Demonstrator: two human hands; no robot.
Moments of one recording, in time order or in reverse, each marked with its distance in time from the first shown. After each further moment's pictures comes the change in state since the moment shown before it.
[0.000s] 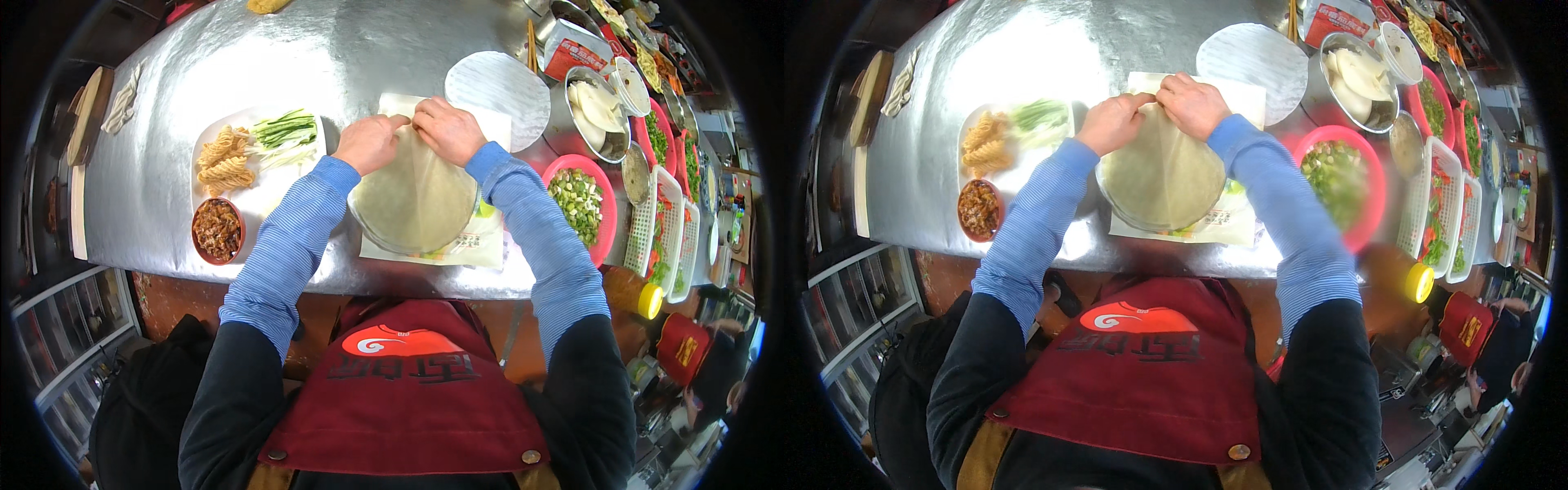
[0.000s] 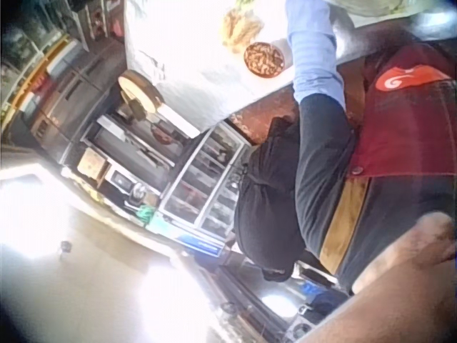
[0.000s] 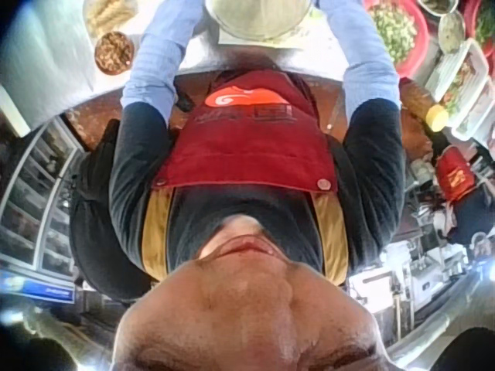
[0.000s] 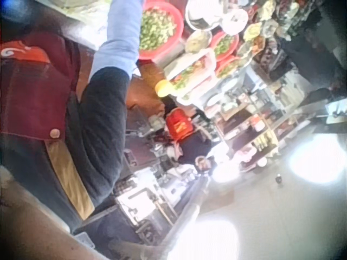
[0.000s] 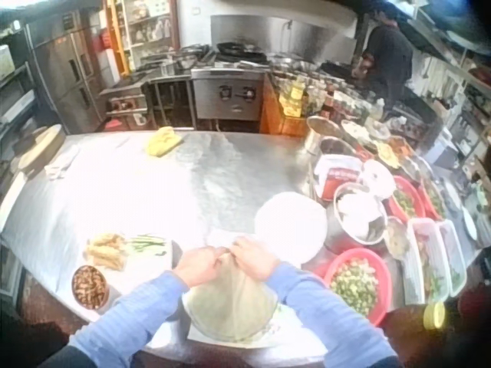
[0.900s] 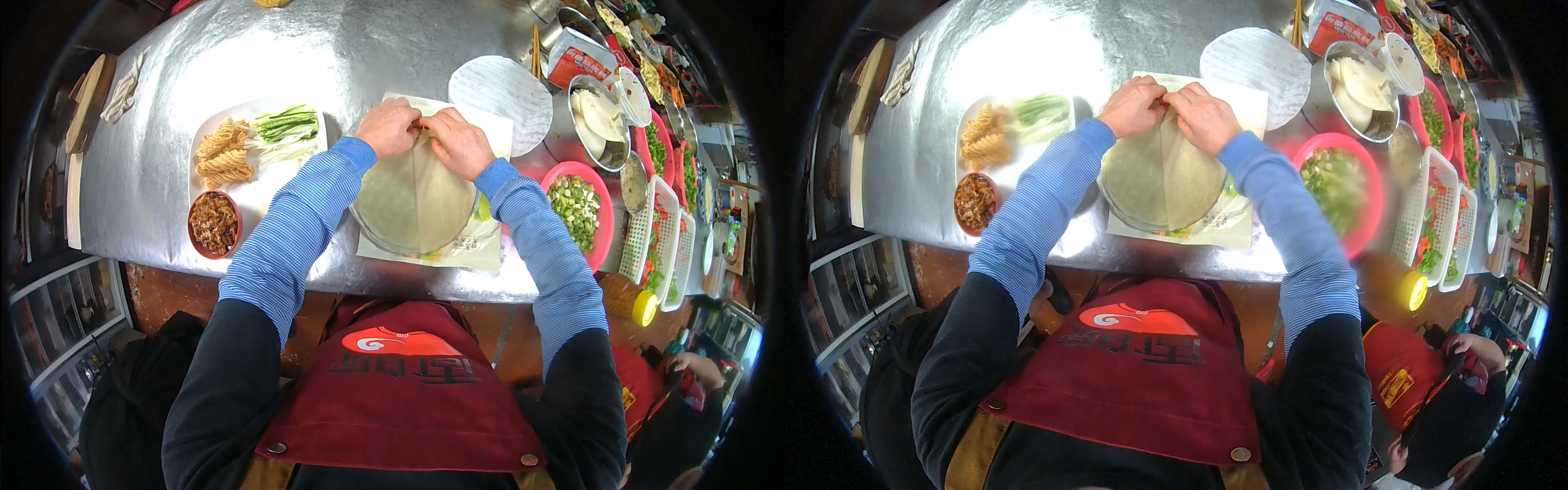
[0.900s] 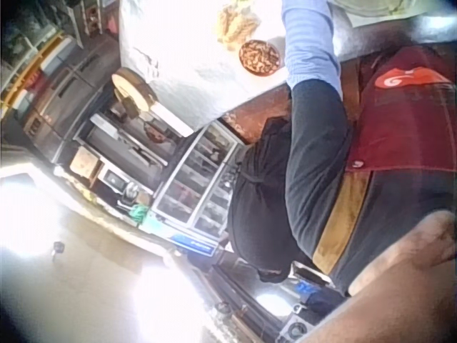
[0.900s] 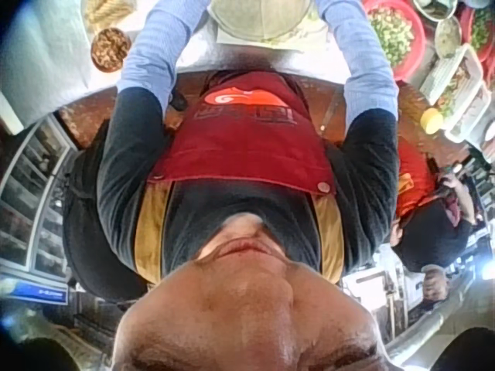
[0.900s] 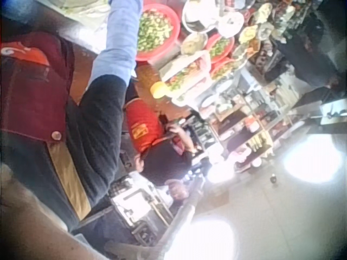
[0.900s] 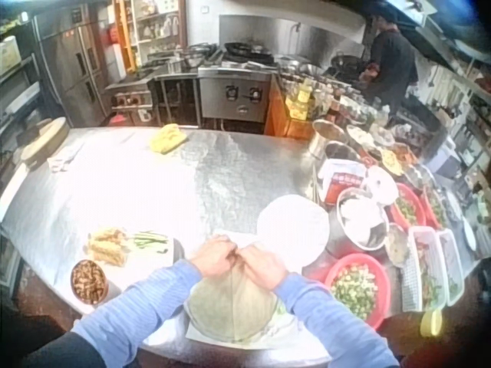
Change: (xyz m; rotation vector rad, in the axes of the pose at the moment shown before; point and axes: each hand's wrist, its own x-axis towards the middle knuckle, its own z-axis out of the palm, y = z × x) left_hand 0.036 -0.009 0.026 -0.050 0.083 0.142; right_hand -0.017 -0.008 -0.008 0.108 0.012 0.084
